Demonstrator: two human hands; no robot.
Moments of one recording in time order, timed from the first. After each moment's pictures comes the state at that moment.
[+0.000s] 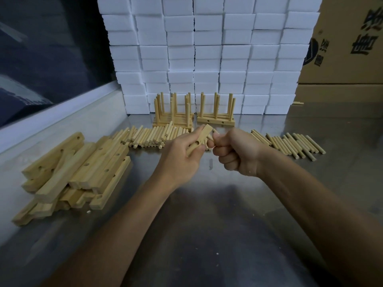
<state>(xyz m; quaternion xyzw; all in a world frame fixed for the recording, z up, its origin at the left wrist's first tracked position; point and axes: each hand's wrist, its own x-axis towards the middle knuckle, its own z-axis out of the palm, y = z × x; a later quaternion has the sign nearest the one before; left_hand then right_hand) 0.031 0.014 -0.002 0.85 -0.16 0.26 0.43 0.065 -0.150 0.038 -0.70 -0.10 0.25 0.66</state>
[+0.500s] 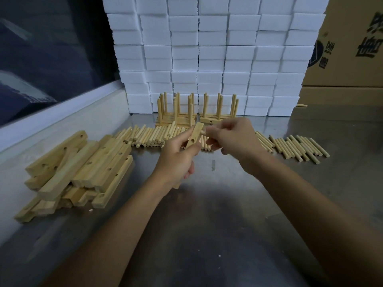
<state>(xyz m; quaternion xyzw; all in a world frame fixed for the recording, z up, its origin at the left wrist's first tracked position) 0.031 0.021 -0.002 0.76 -0.05 0.14 0.64 0.061 -0.129 0.044 -0.80 -0.12 -0.05 0.58</state>
